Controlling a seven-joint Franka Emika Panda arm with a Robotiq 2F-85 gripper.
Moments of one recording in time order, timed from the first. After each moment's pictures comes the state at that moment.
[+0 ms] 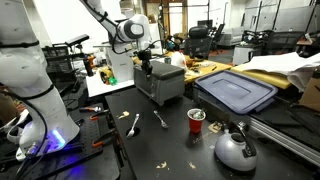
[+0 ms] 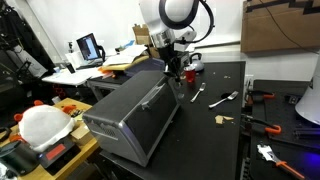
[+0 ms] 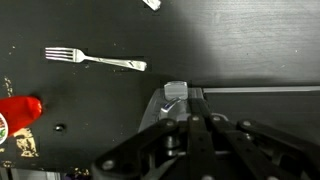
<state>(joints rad) 0.09 0.08 0.08 -2.32 -0.19 2.31 0.30</state>
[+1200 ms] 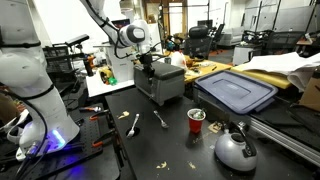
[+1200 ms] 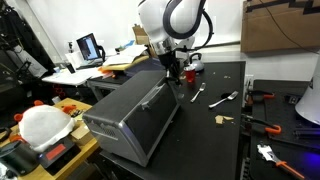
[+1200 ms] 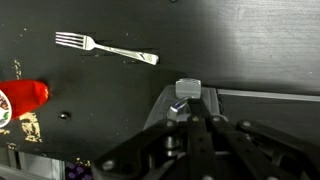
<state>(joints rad) 0.10 0.13 0.08 -2.32 -0.31 2.35 0.33</state>
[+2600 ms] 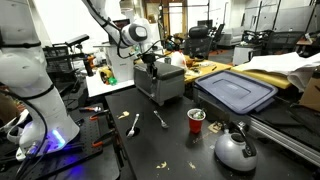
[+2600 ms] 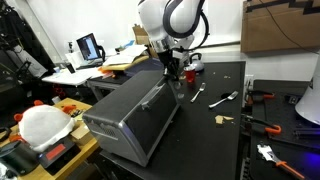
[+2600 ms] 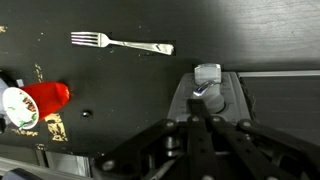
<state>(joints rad) 0.10 0.14 0.04 -2.29 -0.37 2.36 0.44</state>
